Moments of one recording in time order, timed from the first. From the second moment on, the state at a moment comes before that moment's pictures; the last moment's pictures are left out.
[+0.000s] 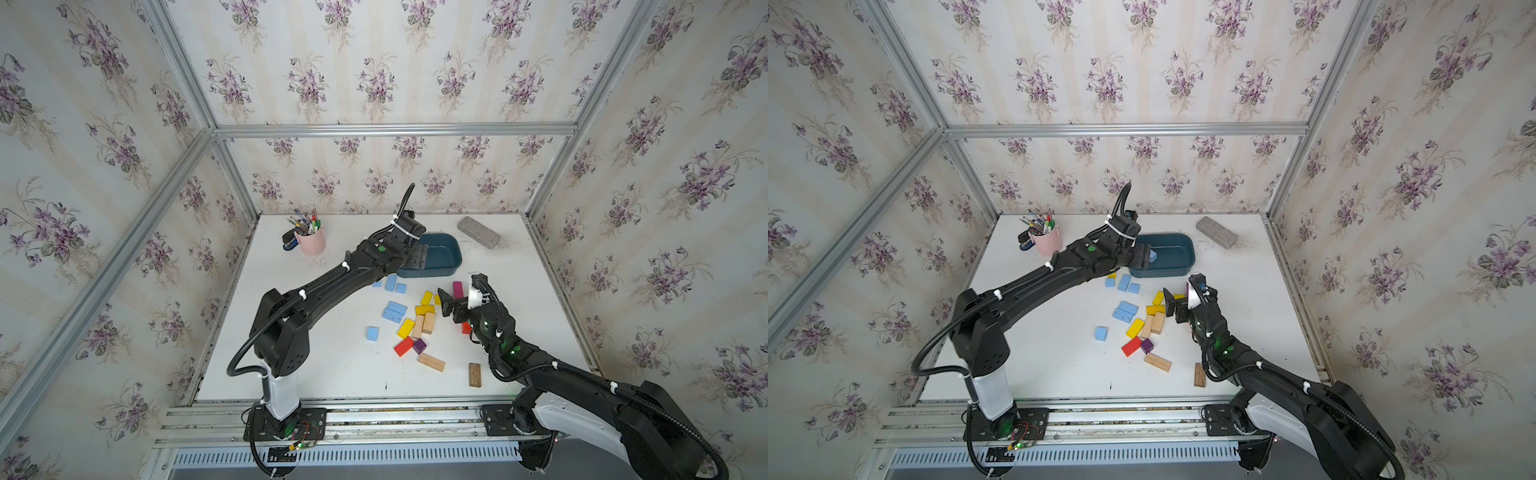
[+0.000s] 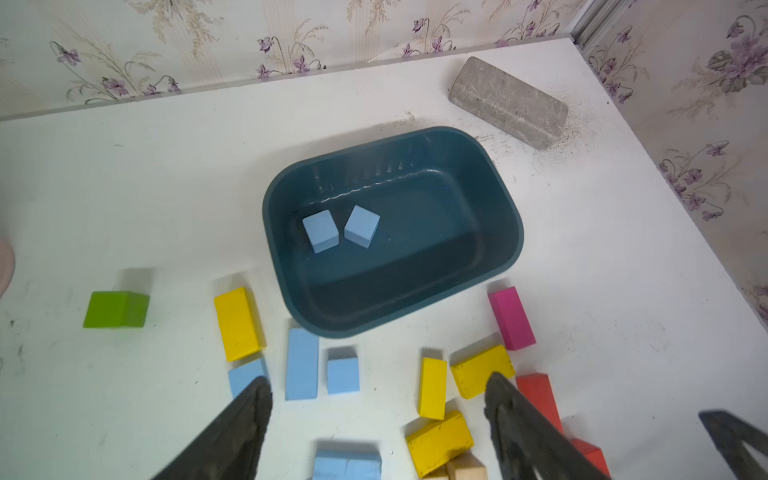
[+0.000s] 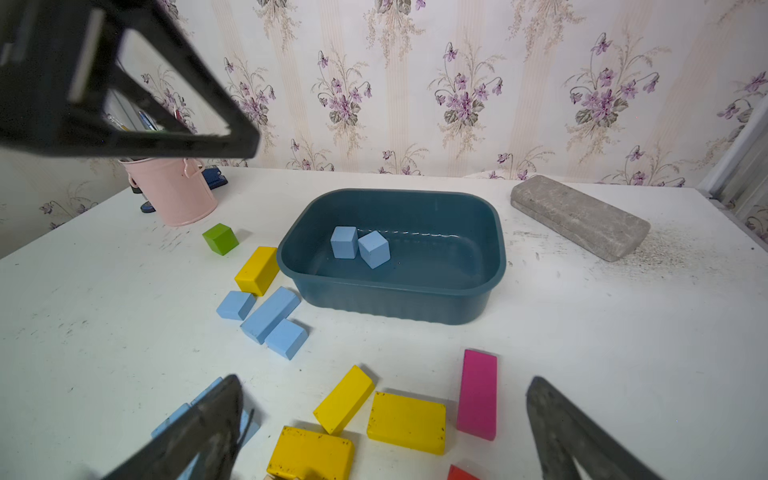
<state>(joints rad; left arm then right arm) -0.74 1.79 1.60 -0.59 -0.25 -0.39 0.65 1.02 0.28 0.50 0.34 0.17</state>
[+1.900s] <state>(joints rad) -0.84 1.54 0.82 -0.53 -0.20 -0.52 0.76 1.06 0.32 0.58 -0.35 0.02</state>
